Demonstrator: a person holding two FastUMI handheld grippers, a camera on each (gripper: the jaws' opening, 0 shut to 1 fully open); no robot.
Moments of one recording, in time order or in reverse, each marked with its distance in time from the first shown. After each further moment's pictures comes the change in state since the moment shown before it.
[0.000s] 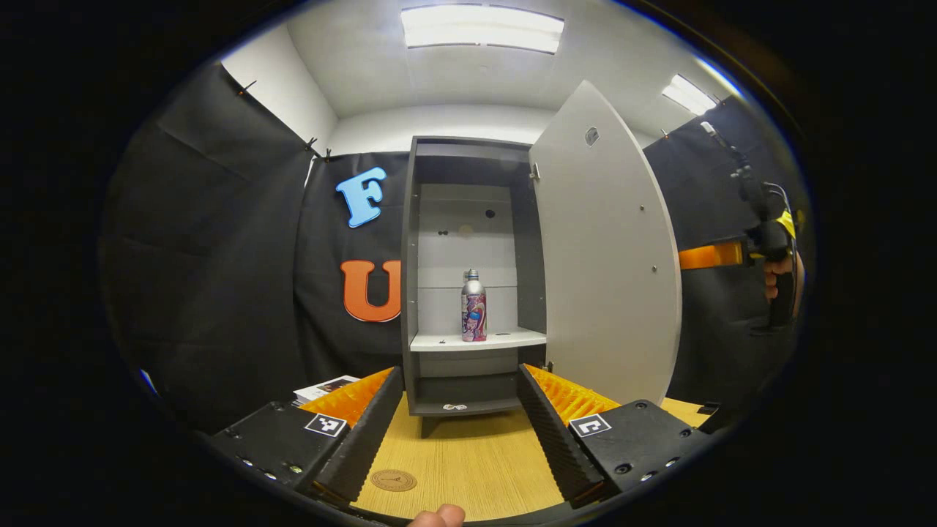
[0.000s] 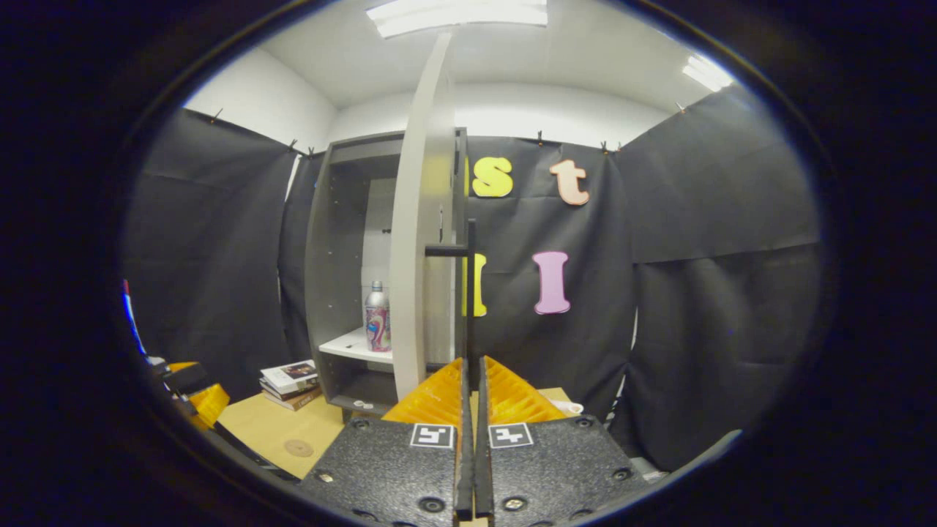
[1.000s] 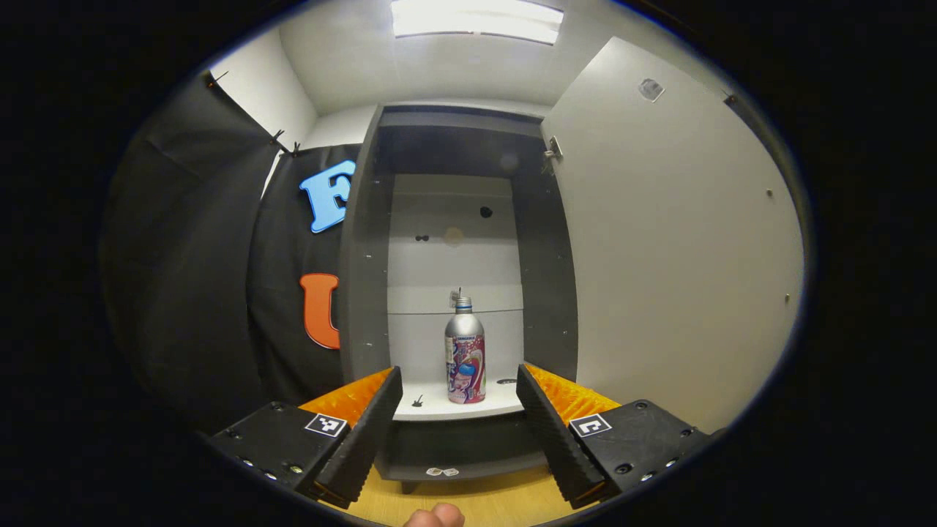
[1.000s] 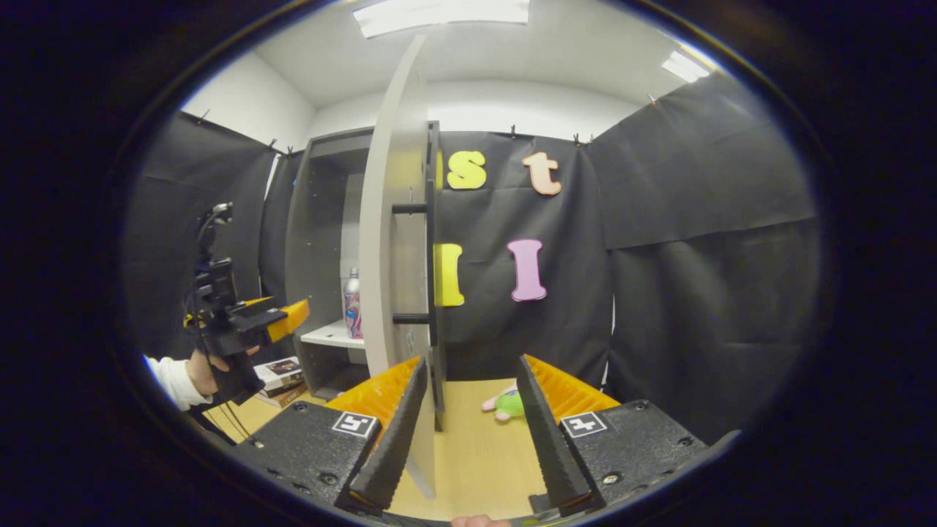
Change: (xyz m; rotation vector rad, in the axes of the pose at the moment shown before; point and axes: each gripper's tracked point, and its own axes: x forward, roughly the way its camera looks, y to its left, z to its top) left arm 0.241 -0.019 0.033 0.006 -0.033 -0.047; right arm -0.013 -0.020 -0.036 0.070 0.042 -0.065
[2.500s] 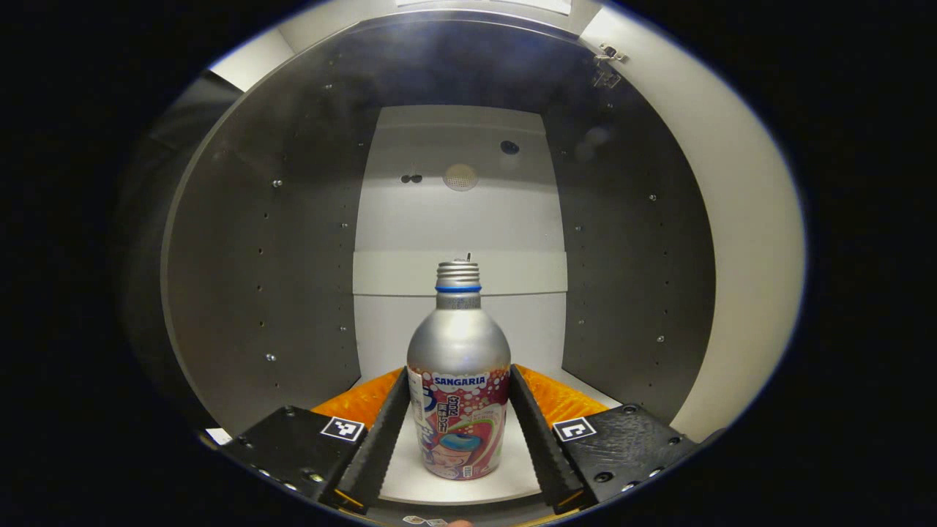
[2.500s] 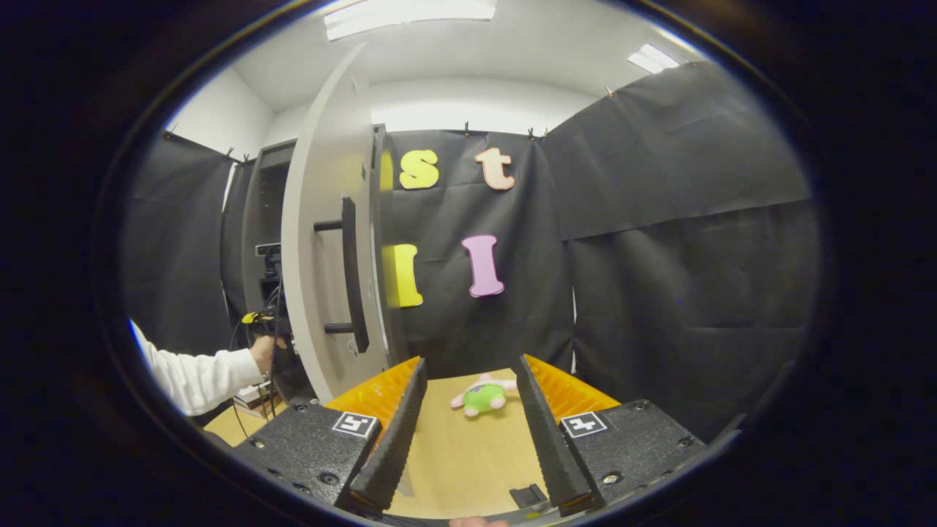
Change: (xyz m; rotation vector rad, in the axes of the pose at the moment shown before) left arm 0.192 0.013 -0.059 -0.021 0.099 0.075; right arm -0.009 -0.055 0.008 0.074 -0.001 -0.153
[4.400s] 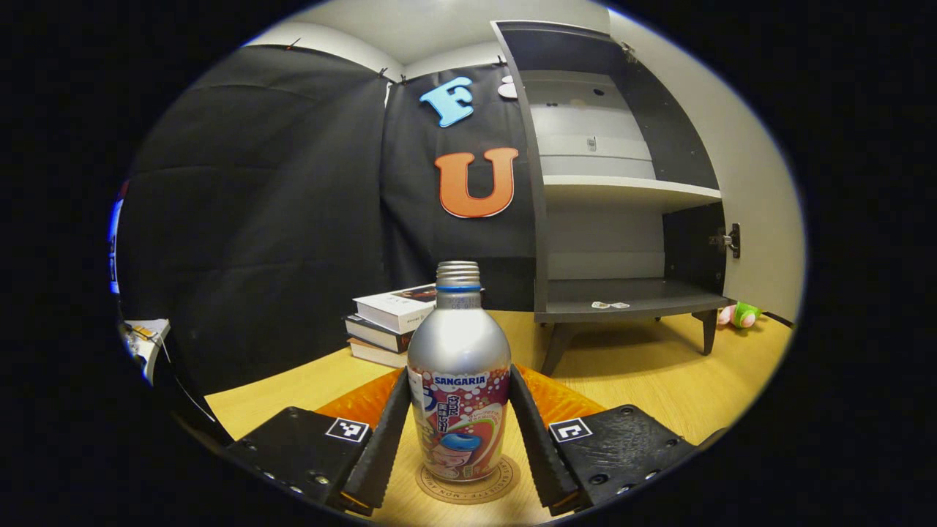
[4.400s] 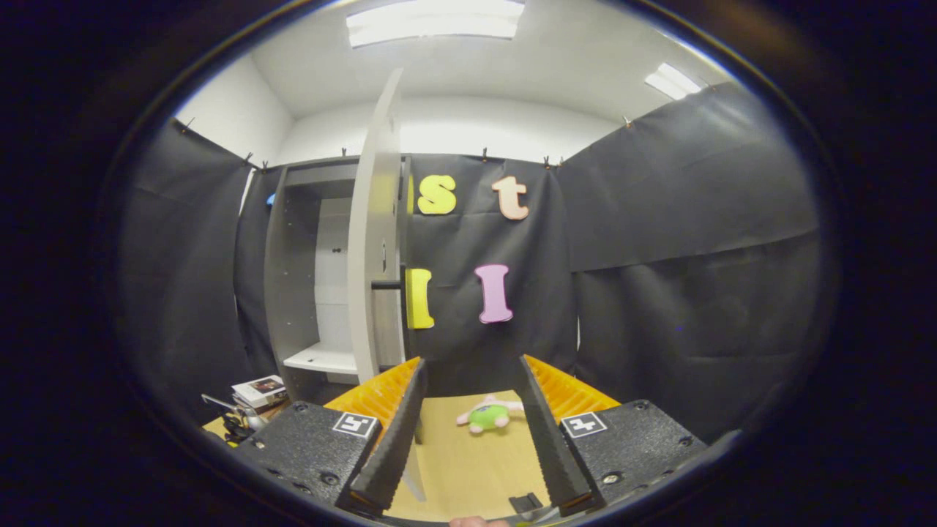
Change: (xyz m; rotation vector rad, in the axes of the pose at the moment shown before) left arm -0.298 0.171 -0.287 -0.005 0.181 0.365; right arm -0.044 0.026 0.053 -0.062 -0.080 -0.014
